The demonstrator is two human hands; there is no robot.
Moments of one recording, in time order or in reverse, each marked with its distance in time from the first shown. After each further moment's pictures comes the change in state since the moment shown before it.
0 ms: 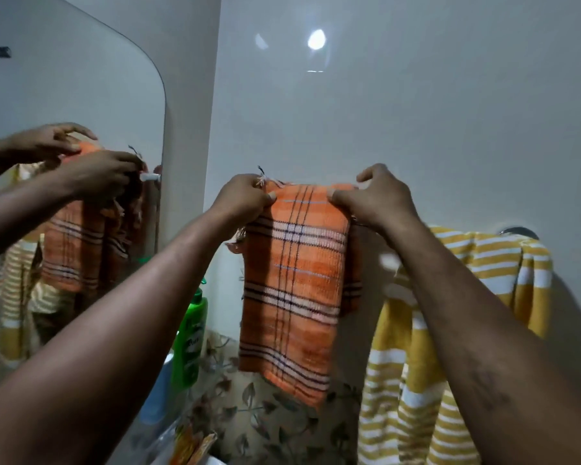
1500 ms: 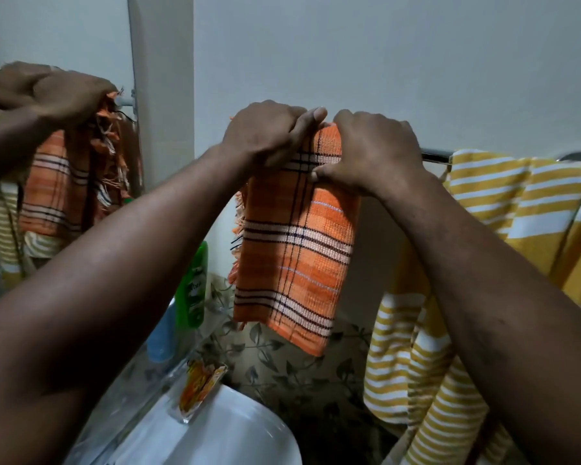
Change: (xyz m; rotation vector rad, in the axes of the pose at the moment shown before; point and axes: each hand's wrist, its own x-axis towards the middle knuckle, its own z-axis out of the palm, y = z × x) left_hand 0.011 -0.008 0.033 0.829 -0.043 0.520; right_hand -0.010 0.005 0.049 -0.732 -0.071 -0.416
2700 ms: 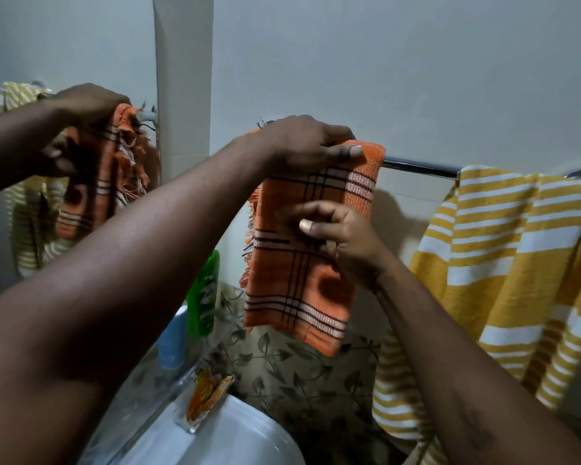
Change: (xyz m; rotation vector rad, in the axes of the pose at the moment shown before) left_hand 0.016 0.014 -0.017 -0.057 -0.309 0.141; right_hand -0.058 -0.025 0.090 1.827 -0.433 0.076
